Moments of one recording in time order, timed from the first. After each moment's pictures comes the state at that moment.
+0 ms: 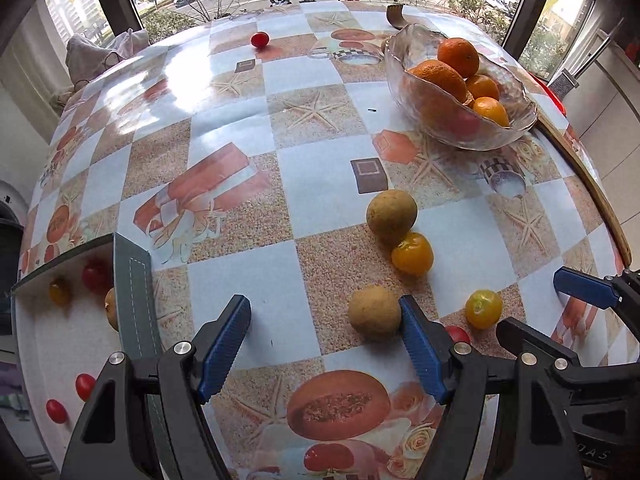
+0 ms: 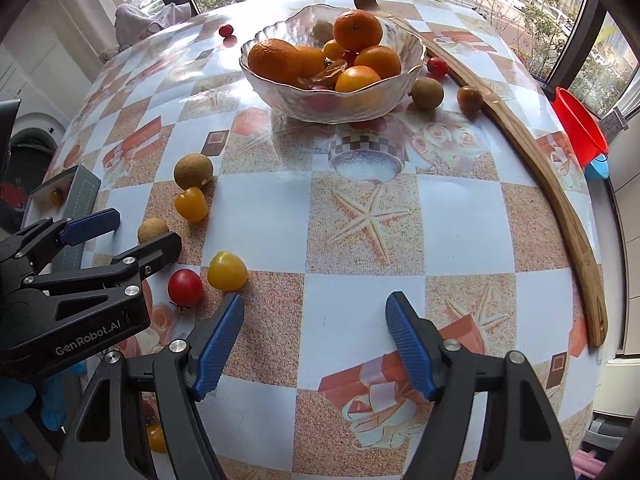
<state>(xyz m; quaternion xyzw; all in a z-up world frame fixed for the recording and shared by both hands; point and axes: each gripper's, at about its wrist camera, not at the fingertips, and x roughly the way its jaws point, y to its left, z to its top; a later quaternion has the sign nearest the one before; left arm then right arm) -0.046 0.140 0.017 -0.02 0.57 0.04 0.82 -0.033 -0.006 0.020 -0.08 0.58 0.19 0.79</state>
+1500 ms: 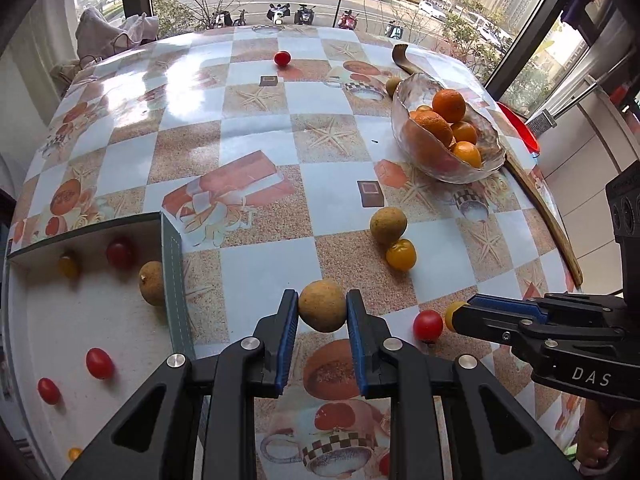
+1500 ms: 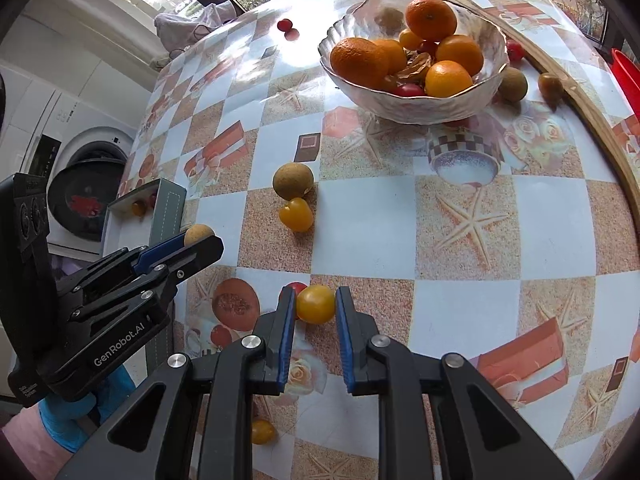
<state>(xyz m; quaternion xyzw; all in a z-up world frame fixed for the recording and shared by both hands) -0.072 0.176 0.051 -0.11 0.55 0.00 0.83 -0.023 0.016 0.032 0.04 0.63 0.29 0.72</state>
